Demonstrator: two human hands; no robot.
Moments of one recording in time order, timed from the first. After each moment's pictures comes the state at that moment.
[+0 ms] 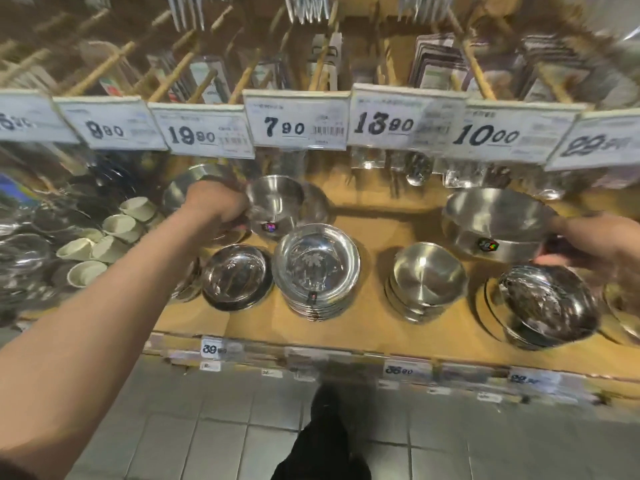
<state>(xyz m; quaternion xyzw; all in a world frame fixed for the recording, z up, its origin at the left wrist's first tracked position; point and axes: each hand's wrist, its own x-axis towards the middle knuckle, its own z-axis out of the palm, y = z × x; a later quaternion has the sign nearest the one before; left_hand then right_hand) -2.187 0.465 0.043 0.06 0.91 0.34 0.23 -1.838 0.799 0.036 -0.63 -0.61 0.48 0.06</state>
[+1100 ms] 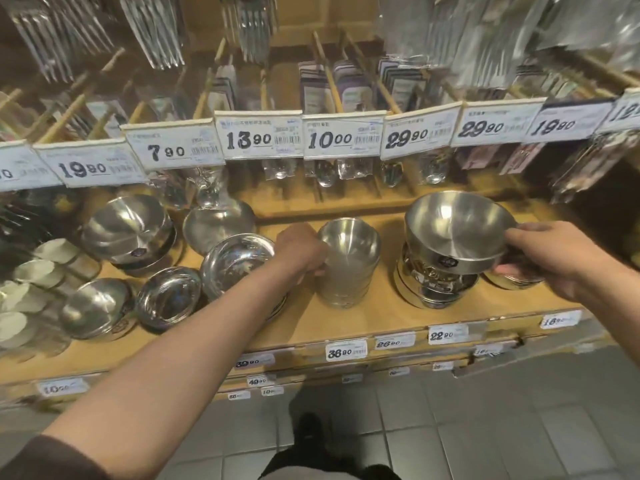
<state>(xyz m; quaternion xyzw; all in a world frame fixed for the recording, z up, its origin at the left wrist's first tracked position) -1.996 0.587 0.018 0.20 0.85 0.36 0.33 -1.716 0.757 0.060 -0.61 -0.56 0.53 0.18</state>
